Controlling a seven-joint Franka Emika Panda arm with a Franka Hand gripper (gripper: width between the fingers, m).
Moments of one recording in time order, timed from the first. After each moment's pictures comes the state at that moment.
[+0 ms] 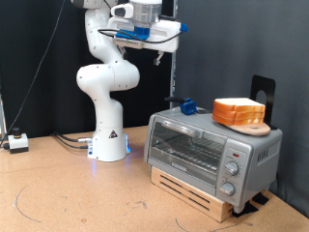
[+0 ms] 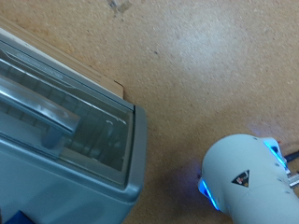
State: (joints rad) arm 0.10 -0.56 -0.09 -2.24 -0.03 1.52 1.47
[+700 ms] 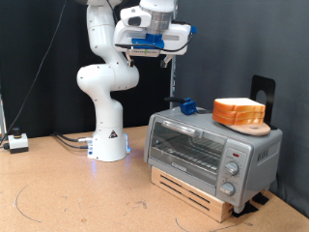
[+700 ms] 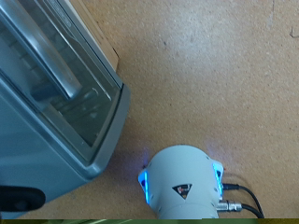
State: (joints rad) arm 0.15 -0.38 -0.12 -2.11 -0.03 1.45 1.00
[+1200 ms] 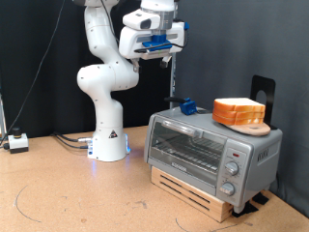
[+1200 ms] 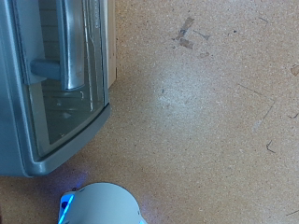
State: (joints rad) arm 0.19 -0.48 -0.12 -2.24 -0.07 1.63 0.49
